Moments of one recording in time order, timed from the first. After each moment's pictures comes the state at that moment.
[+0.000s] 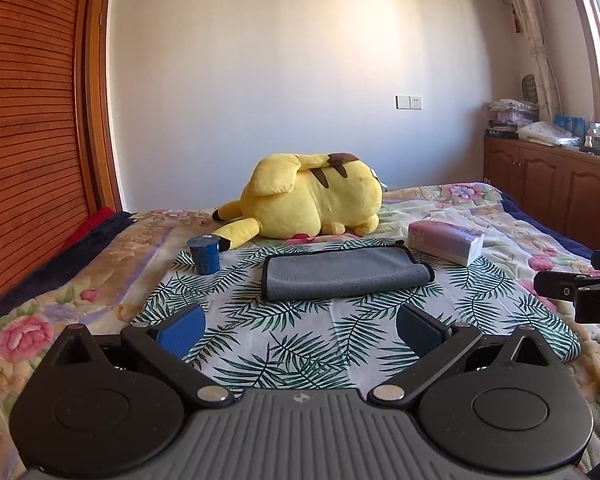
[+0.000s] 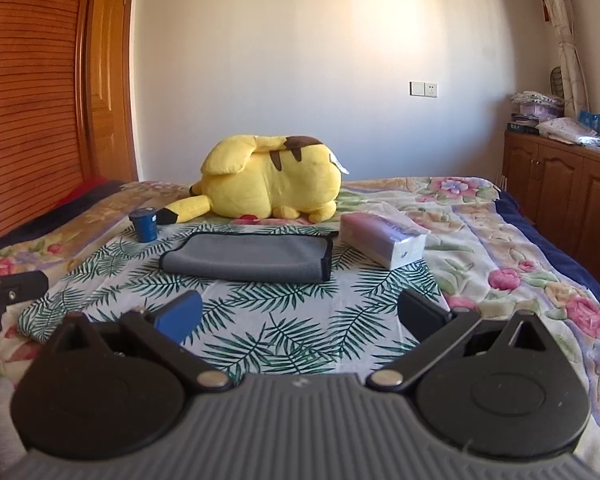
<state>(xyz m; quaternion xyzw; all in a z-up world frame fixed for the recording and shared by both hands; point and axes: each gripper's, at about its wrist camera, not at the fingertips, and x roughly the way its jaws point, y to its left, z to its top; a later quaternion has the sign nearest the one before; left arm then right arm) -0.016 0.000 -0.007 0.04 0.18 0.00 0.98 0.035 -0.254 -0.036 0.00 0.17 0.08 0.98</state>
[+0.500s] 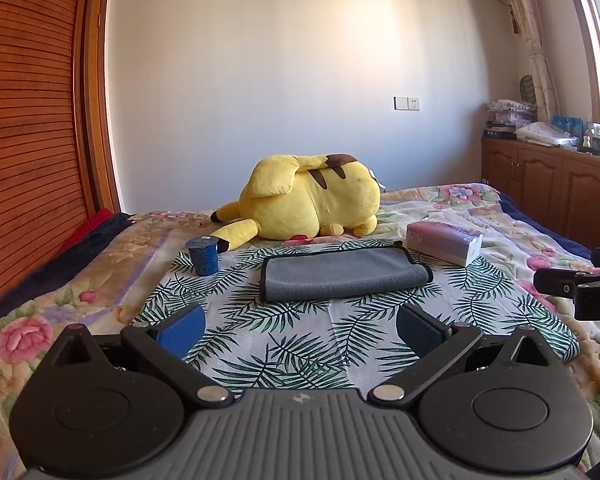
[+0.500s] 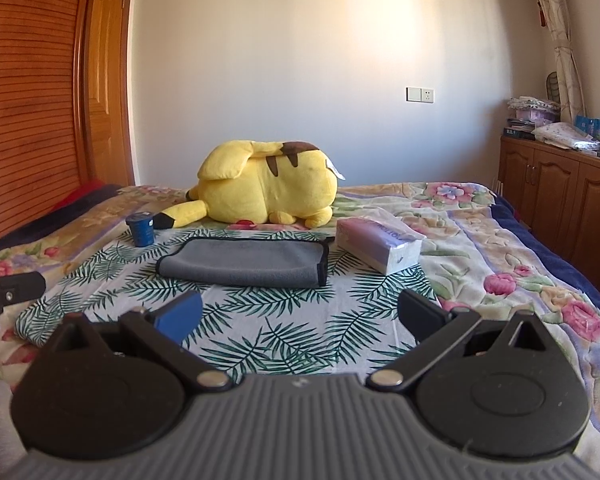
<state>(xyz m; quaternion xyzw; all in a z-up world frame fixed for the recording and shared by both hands) -0.015 0.000 -0.006 0.04 0.17 0.00 0.98 0.033 -0.255 -0.036 0.00 0.16 0.08 0.98</state>
